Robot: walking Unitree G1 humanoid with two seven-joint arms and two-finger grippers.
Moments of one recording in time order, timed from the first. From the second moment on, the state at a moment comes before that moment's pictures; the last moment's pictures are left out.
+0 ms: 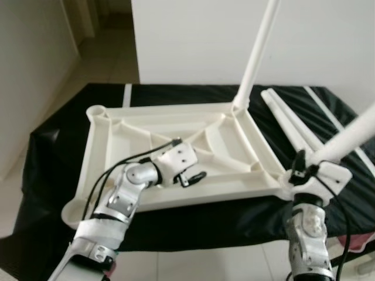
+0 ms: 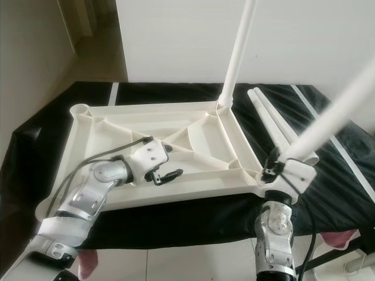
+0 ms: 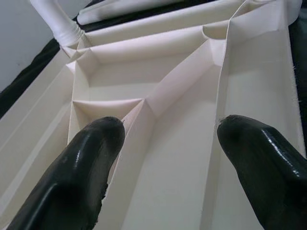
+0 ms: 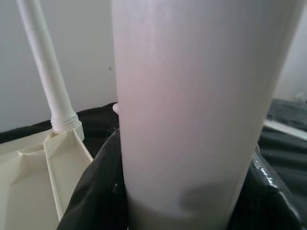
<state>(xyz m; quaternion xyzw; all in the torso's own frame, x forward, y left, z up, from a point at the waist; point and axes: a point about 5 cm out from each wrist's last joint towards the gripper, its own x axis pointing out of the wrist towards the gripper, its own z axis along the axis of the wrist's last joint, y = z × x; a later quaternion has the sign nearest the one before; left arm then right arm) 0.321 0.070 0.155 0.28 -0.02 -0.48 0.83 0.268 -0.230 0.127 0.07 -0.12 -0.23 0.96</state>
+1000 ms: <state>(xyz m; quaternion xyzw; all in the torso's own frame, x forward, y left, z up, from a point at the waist) 0.321 0.070 0.155 0.28 -0.02 -0.48 0.83 0.290 -0.227 0.131 0.01 -0.04 -0.24 0.97</state>
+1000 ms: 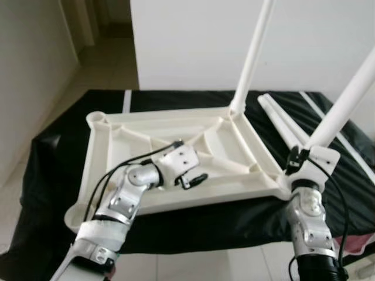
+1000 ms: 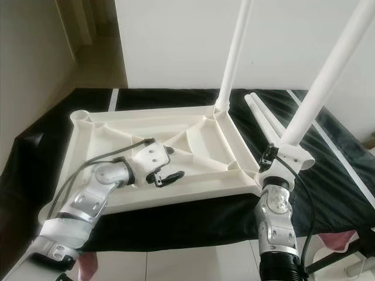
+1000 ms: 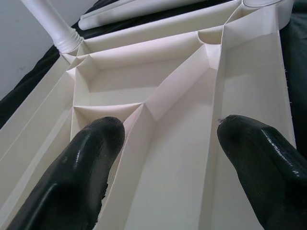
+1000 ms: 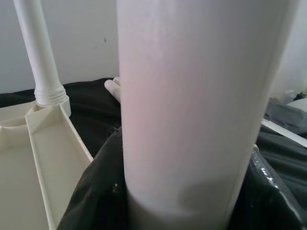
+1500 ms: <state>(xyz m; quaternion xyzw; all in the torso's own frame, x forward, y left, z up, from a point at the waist) 0.321 0.068 0.155 0.28 -0.02 -0.48 0.83 0.286 -0.210 0.131 0.05 -0.04 -0.38 0.92</state>
